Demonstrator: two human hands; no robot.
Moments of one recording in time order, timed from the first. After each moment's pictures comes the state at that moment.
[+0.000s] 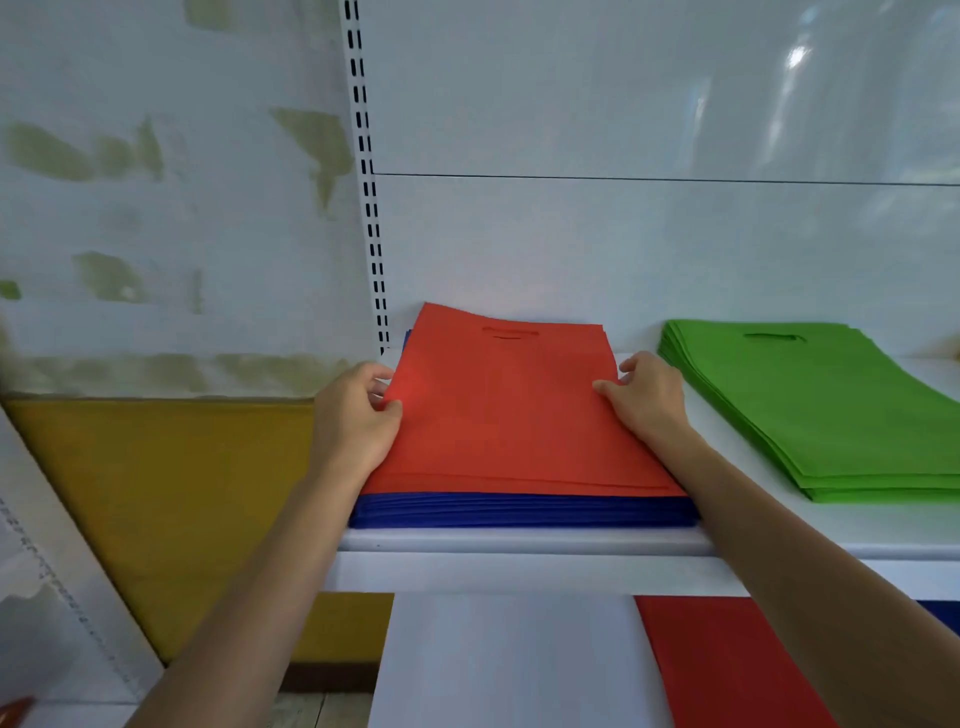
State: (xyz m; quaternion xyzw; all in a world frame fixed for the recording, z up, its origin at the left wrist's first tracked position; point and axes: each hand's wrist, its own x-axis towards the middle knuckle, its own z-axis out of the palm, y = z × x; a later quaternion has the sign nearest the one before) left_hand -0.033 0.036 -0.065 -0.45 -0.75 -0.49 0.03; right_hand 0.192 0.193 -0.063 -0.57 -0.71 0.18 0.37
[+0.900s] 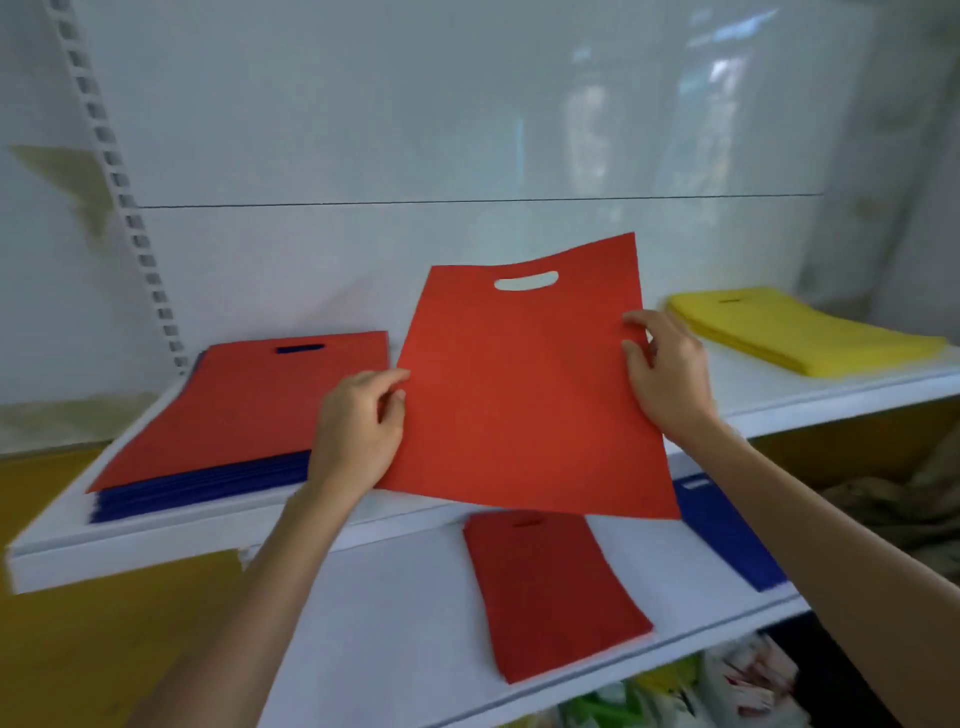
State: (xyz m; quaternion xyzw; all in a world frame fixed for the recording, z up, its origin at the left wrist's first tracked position) left_hand 0.194 0.037 -0.051 -0.65 -0.59 -0.47 0.09; right_hand 0.473 0.115 -0.031 -0.49 -0.70 -0.04 0.52
